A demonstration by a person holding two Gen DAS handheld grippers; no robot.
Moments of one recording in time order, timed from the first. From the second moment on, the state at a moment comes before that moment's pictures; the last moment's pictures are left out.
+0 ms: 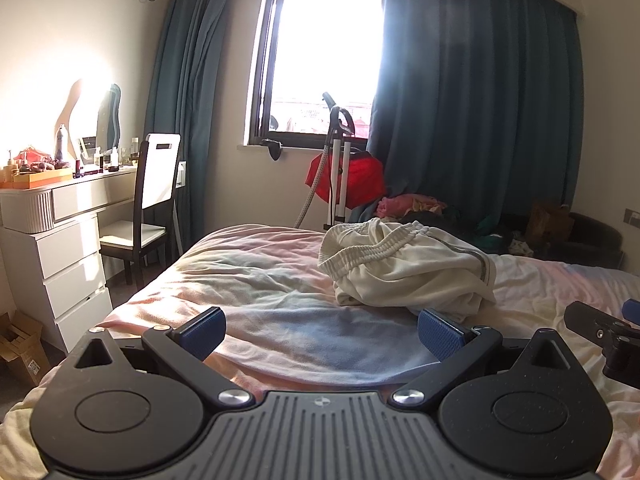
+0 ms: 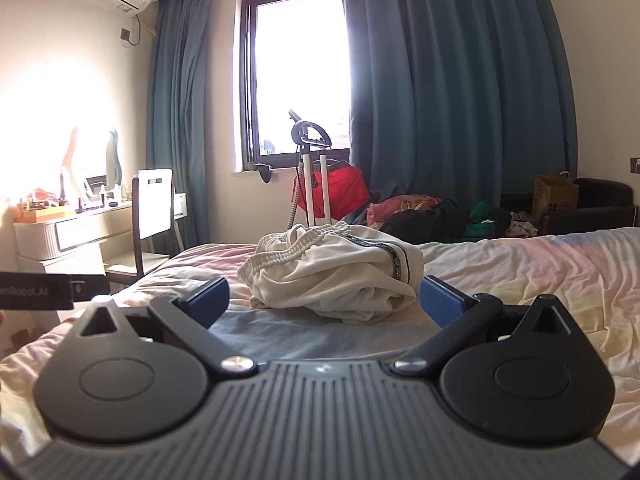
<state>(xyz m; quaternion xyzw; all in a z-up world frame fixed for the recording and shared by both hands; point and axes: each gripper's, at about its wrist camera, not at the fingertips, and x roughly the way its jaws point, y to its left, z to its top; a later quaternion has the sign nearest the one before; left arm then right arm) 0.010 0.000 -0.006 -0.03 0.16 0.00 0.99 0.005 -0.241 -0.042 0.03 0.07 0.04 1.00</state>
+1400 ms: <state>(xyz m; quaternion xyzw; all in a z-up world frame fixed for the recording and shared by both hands) 0.111 -0.051 -0.053 0.06 0.21 -0.02 0.97 0.111 -0.300 -0.011 0.12 0.18 0.04 0.98</state>
